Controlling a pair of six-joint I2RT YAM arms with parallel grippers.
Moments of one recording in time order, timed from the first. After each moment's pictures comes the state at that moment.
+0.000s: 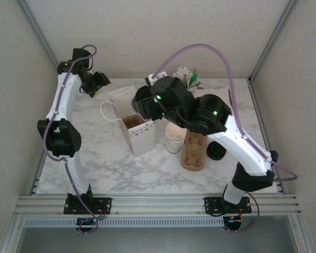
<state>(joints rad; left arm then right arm) -0.05 2.04 2.13 -1.19 0.24 -0.64 1.15 1.71 2.35 -1.25 0.43 0.35</state>
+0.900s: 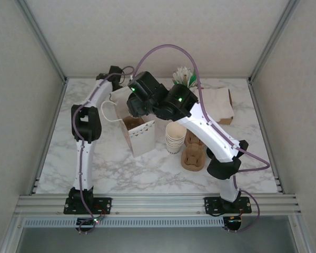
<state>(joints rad) -0.21 2.45 2.23 -1.04 0.64 -0.52 1.07 1.97 2.55 -1.38 0.37 0.35</state>
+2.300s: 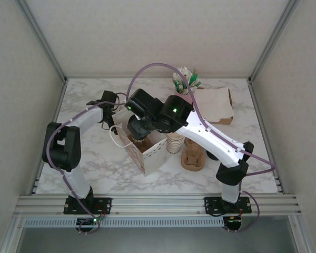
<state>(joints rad) -0.26 1.78 1.22 -0.69 0.42 -0.71 1.15 1.86 2.29 -1.40 0.25 0.24</state>
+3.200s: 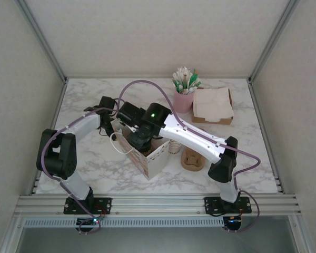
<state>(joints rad) -0.26 1.69 1.11 -0.68 0.38 -0.74 1.14 1.95 2.11 -1.37 0.21 0.13</state>
